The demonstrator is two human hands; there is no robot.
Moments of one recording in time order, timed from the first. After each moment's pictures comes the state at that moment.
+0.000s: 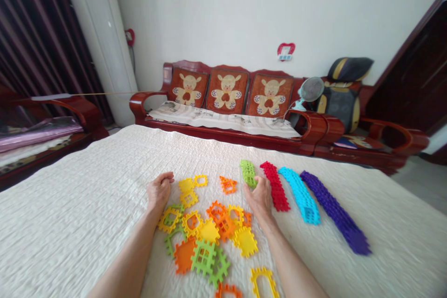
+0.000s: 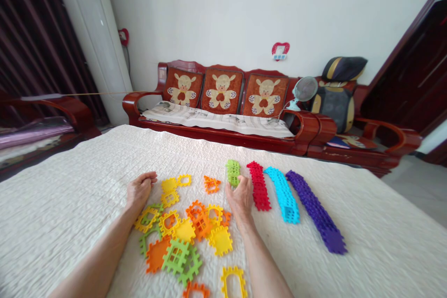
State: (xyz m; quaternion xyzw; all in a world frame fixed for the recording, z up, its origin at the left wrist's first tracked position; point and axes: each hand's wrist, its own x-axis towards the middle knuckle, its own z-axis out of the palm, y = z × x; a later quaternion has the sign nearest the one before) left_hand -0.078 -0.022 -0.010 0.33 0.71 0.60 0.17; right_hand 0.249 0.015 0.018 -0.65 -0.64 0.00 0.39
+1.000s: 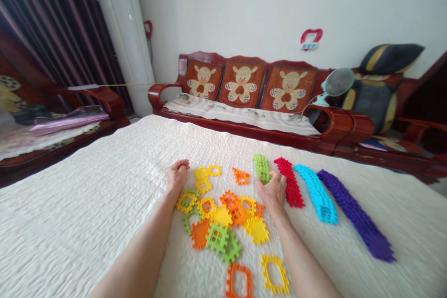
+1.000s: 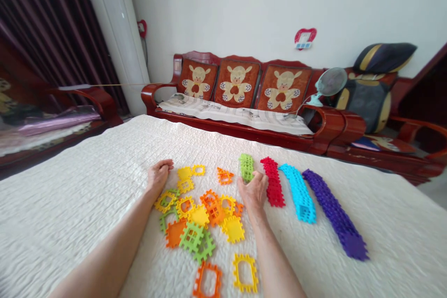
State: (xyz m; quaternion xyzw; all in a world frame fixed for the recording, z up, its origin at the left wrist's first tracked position) left_hand -0.080 -0.016 -0.015 0.34 0.67 0.63 0.20; right_hand 0.248 0.012 0.013 -0.68 -0.63 -0.03 0.37
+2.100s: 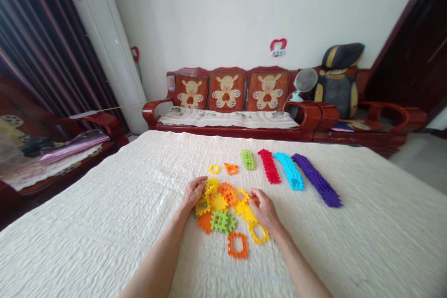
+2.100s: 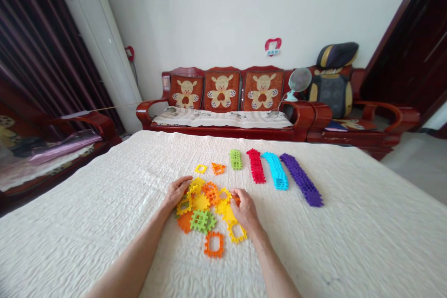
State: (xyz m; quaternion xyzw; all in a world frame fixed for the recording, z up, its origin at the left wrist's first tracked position) left_hand -0.003 -0.101 0.010 0.53 0.61 0.50 0.32; right_hand 0.275 -0.115 0.016 -0.51 -0.73 0.22 0.40
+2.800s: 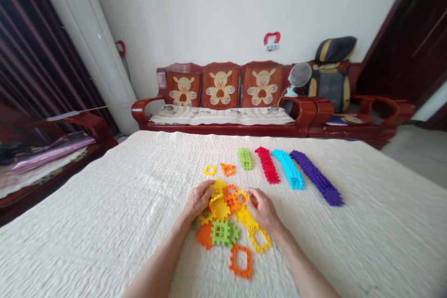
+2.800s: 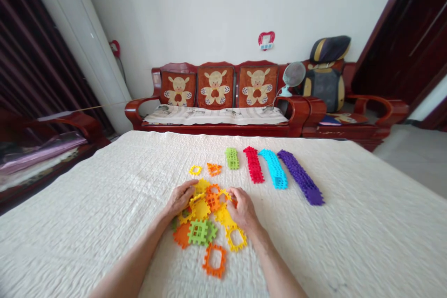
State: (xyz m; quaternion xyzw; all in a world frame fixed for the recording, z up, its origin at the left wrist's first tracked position) left_hand 0.024 -0.100 0.015 0.62 0.55 0.46 0.33; right_hand 0.275 -0.105 0.014 -0.47 -0.76 0.19 0.40
